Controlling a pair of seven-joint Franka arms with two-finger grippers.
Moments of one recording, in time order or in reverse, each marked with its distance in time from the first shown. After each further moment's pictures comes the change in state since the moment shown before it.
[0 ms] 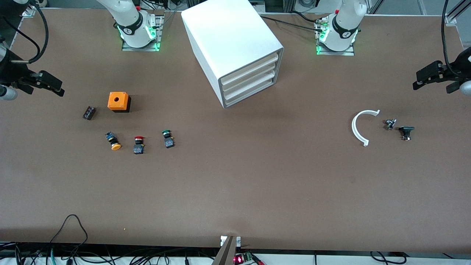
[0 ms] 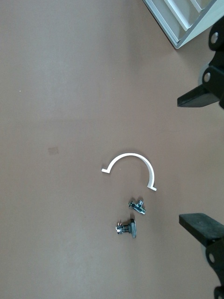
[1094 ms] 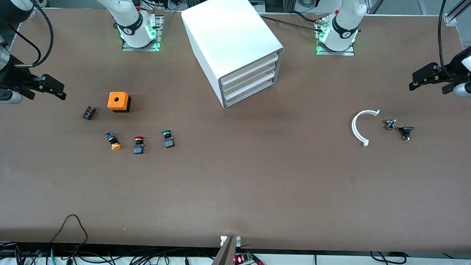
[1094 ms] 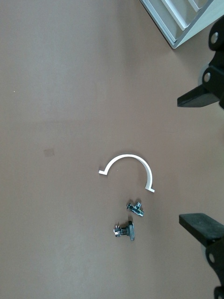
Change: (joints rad) left arm 0.001 0.003 -0.007 -0.012 0.001 0.000 0.001; right arm 0.000 0.030 0.001 0.006 0.000 0.036 -0.069
